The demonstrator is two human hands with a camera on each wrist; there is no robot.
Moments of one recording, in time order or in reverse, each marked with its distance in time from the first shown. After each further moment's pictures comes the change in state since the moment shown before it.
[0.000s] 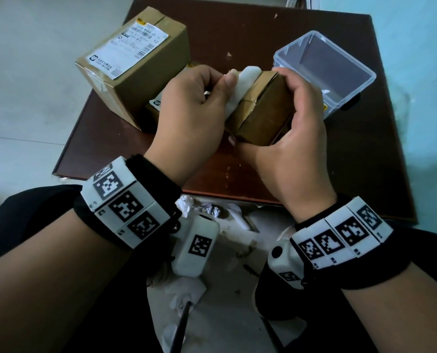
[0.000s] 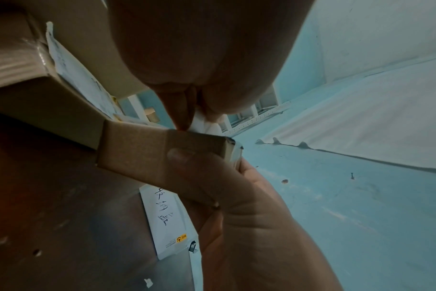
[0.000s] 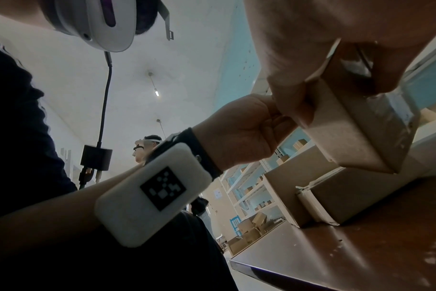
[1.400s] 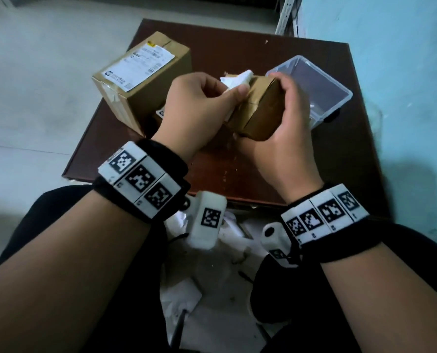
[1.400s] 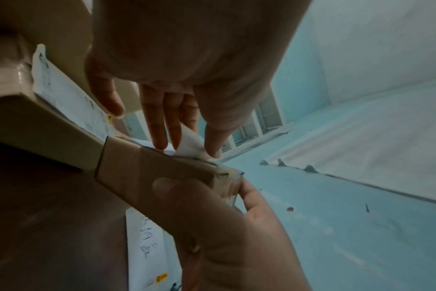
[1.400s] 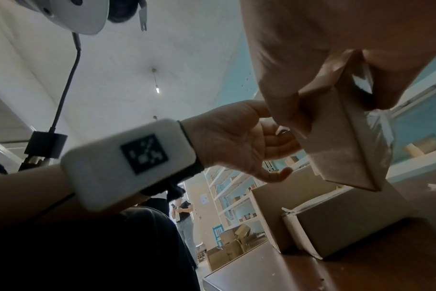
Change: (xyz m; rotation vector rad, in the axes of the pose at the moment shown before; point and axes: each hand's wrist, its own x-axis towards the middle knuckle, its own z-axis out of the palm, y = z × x) left_hand 0.013 0.011 -0.011 -0.074 -0.022 -0.164; right_hand 0.010 -0.014 -0.006 -0.069 -0.031 -0.005
